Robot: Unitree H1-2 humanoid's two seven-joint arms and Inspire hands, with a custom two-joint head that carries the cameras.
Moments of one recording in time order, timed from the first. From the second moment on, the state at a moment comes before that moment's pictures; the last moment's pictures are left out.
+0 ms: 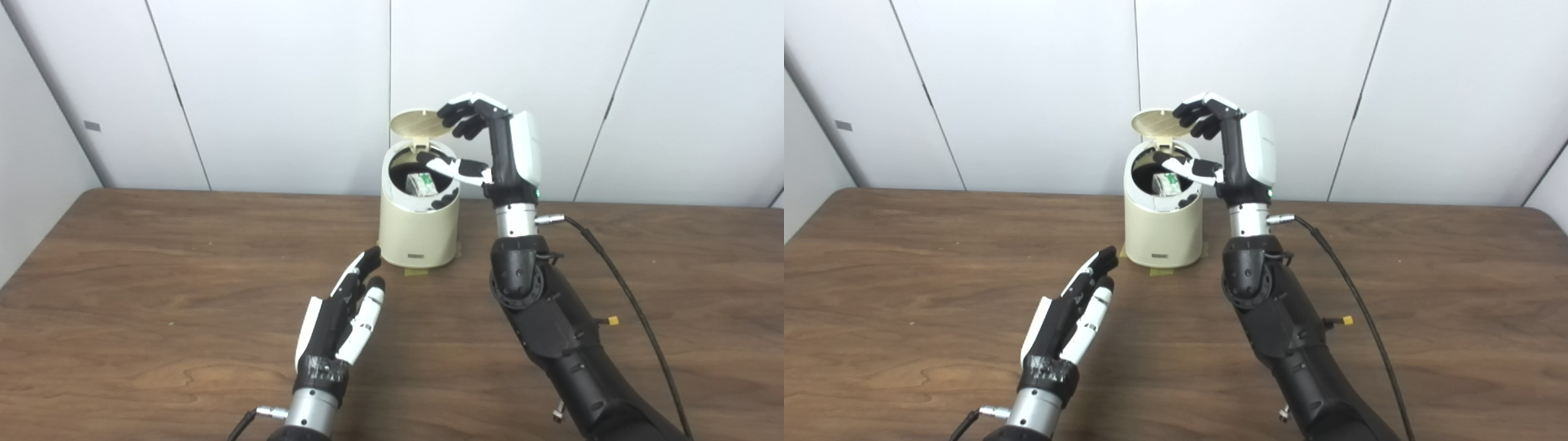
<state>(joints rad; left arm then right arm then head) 0.09 -0.12 -0.19 -0.43 0.16 0.31 0.02 -0.73 -0.02 0.18 0.55 -0.57 -0.34 -0.62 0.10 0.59</state>
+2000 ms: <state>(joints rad) -0.81 0.23 -0.10 0.29 0.12 0.25 -0.17 -0.02 0.04 -0.06 -0.20 0.11 0.18 -0.01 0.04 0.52</state>
